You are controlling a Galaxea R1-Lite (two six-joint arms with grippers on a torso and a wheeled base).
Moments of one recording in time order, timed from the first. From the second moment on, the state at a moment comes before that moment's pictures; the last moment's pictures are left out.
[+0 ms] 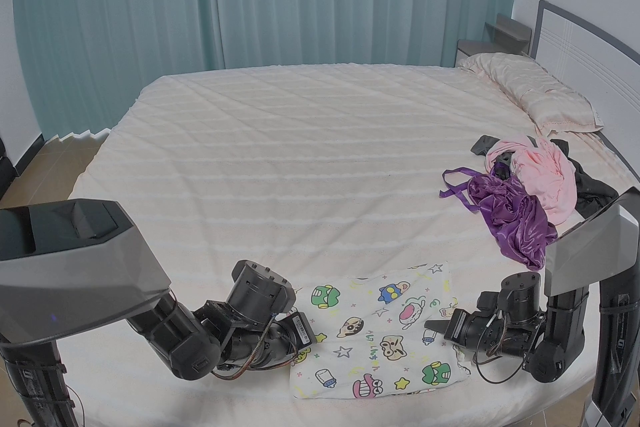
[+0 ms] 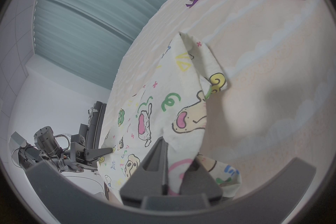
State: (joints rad) left arm -0.67 2.14 -0.70 -0.58 -0.05 -1.02; right arm 0.37 2.34 -0.21 -1.55 0.26 0.79
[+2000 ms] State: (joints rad) left arm -0.68 2.07 -0.73 -0.58 -0.06 -1.08; right arm 0.34 2.26 -0.20 -1.55 0.25 0.81
